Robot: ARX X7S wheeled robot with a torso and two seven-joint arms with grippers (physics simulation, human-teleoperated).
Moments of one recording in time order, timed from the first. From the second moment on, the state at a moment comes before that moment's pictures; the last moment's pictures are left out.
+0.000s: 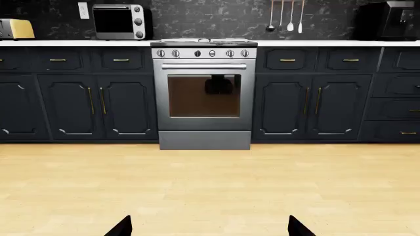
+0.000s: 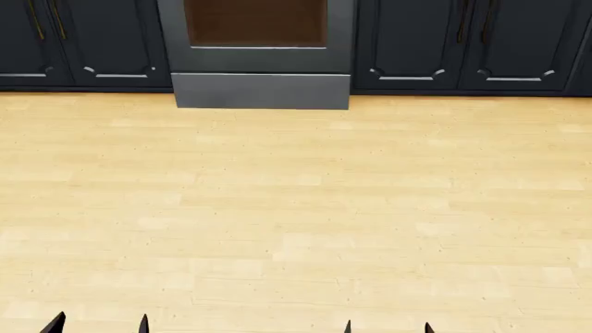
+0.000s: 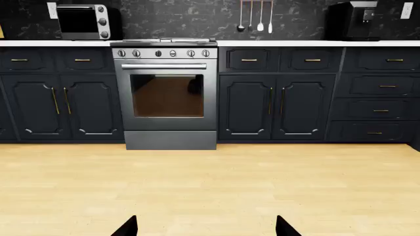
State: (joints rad) left arm 0.00 0.00 0.00 0.00 0.00 0.00 0.00; right arm 0.00 0.00 0.00 0.00 0.00 0.00 0.00
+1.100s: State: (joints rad) left arm 0.00 -0.09 0.11 0.01 -0.09 0.00 -0.10; right arm 0.00 0.09 -0.10 -0.02 0.10 0.02 0.11
